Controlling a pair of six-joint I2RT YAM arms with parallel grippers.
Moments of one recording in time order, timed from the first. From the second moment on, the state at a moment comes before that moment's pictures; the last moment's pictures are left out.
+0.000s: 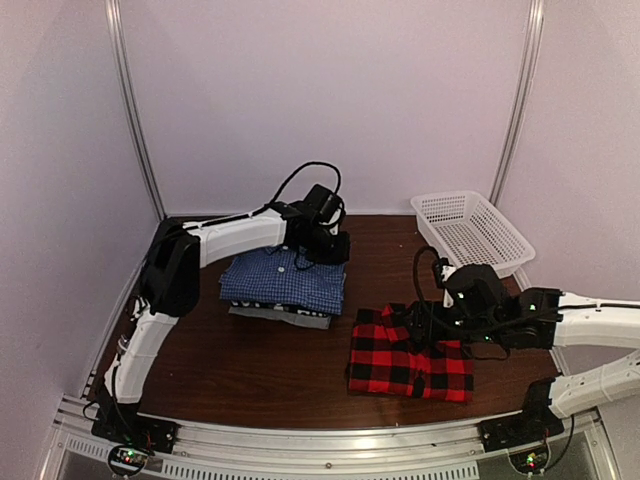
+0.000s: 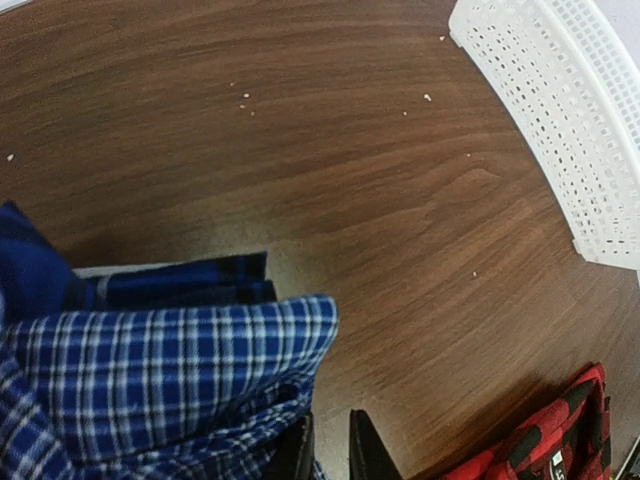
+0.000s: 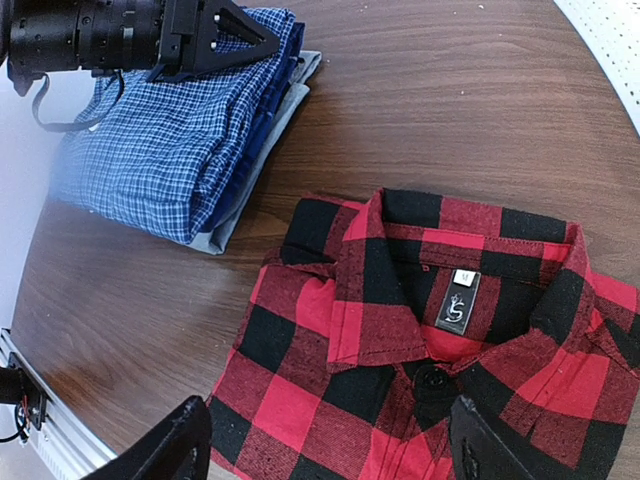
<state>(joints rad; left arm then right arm) -0.77 2.42 2.14 -0.54 0.08 -0.51 0.96 1.02 0.65 -0.37 0.28 0.79</state>
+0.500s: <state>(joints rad) -0.79 2.30 2.06 -0.49 0.23 -0.47 0.82 0.91 0.55 -0.41 0.29 0.82</state>
